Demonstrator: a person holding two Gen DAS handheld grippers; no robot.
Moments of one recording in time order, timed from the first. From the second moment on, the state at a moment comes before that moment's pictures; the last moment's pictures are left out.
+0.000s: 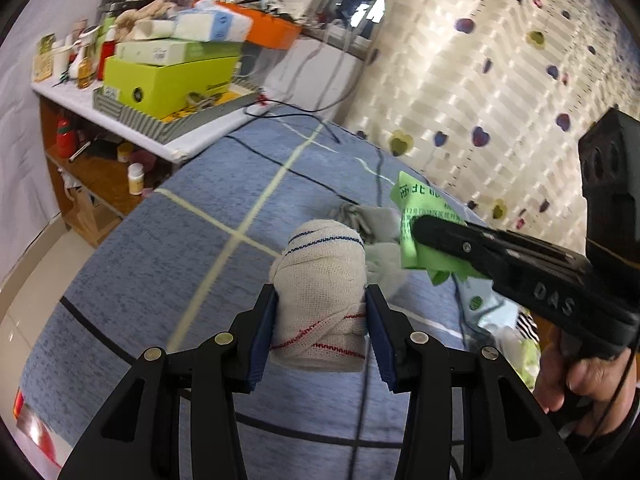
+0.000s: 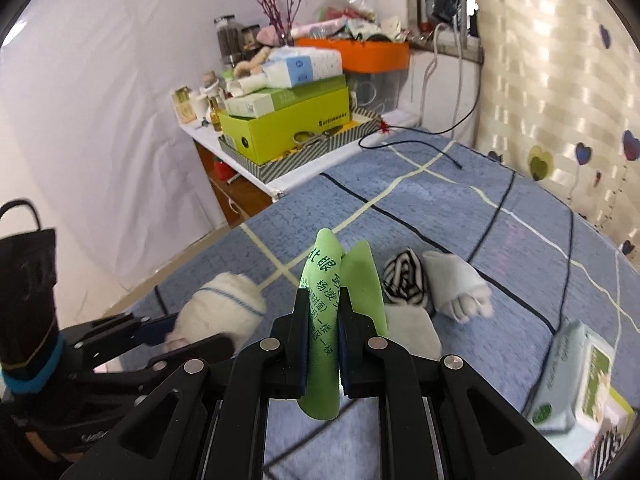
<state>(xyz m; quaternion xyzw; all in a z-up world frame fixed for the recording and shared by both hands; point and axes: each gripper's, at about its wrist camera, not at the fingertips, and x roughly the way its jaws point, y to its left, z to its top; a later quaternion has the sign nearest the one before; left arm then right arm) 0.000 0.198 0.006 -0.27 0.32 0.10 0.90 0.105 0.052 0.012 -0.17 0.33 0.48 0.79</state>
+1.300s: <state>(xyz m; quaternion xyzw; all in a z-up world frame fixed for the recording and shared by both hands) 0.044 0.013 0.052 -0.16 0.35 -0.05 0.92 0.079 -0.192 0.034 -0.05 0.30 0.38 0.87</state>
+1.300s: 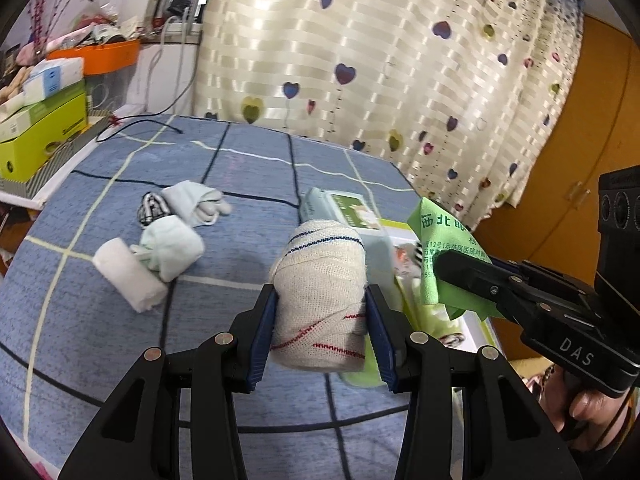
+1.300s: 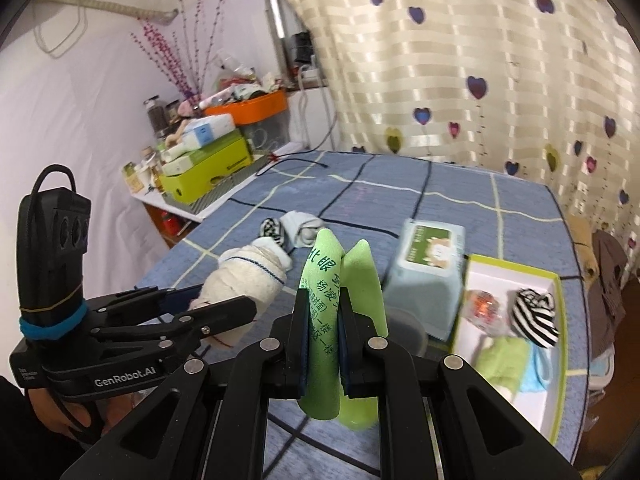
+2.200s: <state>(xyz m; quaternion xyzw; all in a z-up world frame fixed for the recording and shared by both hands) 0.066 -0.084 0.050 -0.11 0.37 -0.16 0.91 0.099 -0.323 -0.008 -0.01 0.35 0.25 0.90</state>
